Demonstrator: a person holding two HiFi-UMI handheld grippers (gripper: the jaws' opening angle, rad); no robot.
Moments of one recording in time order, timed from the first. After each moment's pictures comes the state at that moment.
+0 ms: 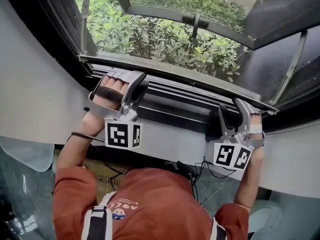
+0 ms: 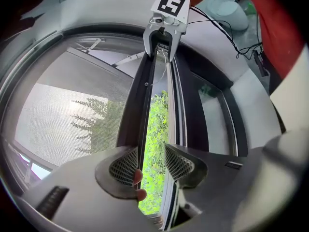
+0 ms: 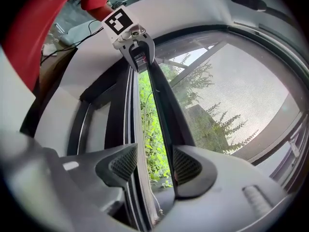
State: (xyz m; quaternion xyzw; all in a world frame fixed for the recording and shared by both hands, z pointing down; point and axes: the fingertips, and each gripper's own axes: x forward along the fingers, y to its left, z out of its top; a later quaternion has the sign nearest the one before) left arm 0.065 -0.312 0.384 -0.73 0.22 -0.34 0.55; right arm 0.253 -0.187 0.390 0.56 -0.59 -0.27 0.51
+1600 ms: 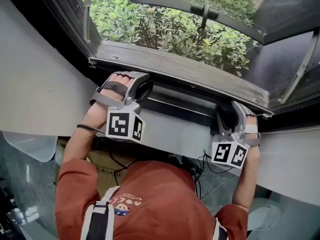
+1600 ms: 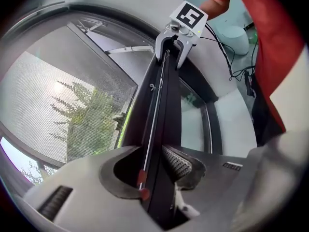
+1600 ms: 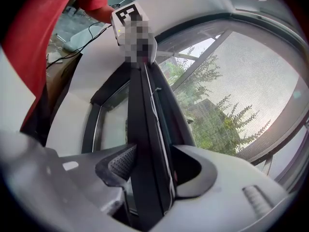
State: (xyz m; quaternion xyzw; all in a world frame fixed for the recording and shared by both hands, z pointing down) left arm 0.058 -0.305 0.444 -0.78 0.15 -0.39 0.46; right arm 0.246 -0.181 0.456 0.55 -0.62 -0.22 0.52
